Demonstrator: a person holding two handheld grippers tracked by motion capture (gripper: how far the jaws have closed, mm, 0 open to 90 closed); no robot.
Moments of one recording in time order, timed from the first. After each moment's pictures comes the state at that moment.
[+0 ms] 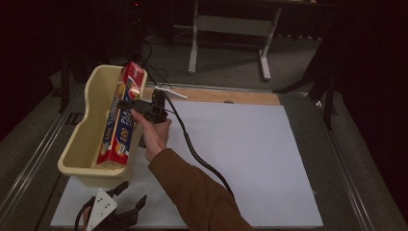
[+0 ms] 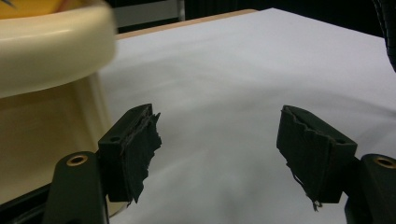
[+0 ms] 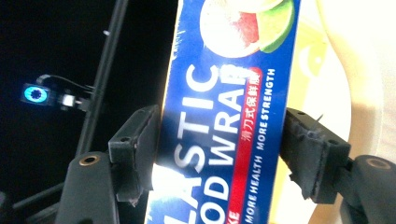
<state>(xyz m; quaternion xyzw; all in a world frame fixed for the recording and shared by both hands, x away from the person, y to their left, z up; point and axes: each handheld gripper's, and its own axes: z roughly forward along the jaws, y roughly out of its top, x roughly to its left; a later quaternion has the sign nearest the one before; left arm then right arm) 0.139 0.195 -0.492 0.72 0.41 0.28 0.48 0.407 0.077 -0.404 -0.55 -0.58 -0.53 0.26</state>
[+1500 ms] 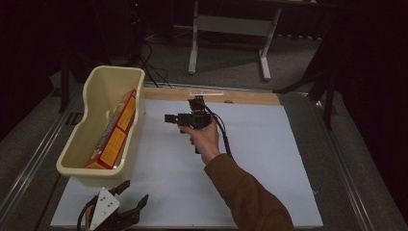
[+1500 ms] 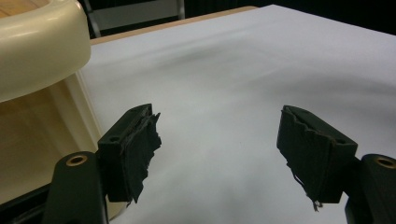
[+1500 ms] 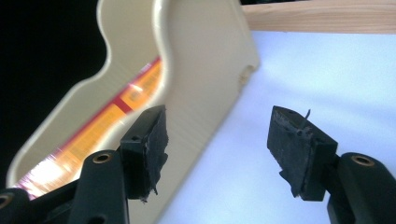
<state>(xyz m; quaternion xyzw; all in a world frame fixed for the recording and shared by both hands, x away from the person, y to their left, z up) 0.142 0.191 -0.492 0.73 0.41 0.29 0.47 0.403 -0.041 -0.403 -0.46 -0.74 -0.48 0.04</state>
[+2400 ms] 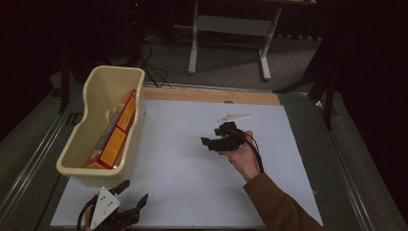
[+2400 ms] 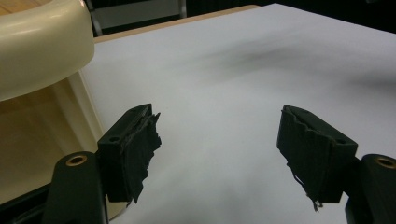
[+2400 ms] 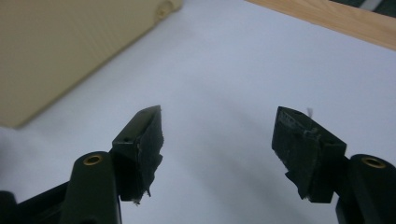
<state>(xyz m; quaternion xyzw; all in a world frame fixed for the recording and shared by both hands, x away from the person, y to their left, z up) 0.143 0.191 -0.493 0.73 0.41 0.29 0.47 0.367 -0.139 -0.439 -0.38 -0.83 -0.40 -0.11</state>
